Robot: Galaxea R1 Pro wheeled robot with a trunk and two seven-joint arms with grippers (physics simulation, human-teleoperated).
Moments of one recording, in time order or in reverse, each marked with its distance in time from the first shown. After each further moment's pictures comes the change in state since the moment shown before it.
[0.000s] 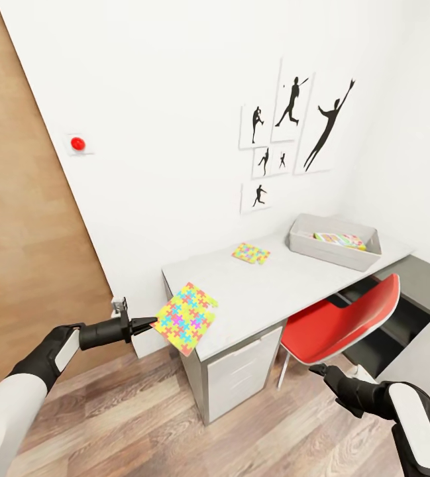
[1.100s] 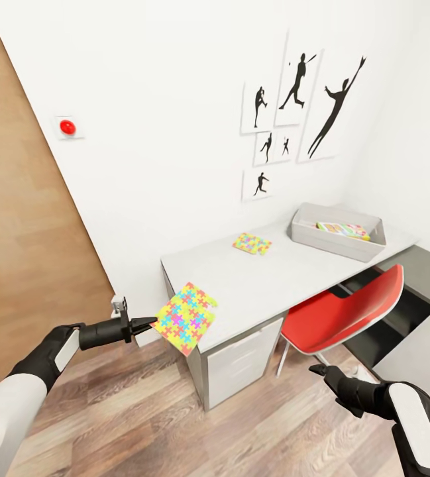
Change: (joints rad) left arm 0.000 0.000 0.001 0.000 -0.001 0.000 0.000; right arm 0.000 0.000 0.001 0.000 -0.001 0.001 0.000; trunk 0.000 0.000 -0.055
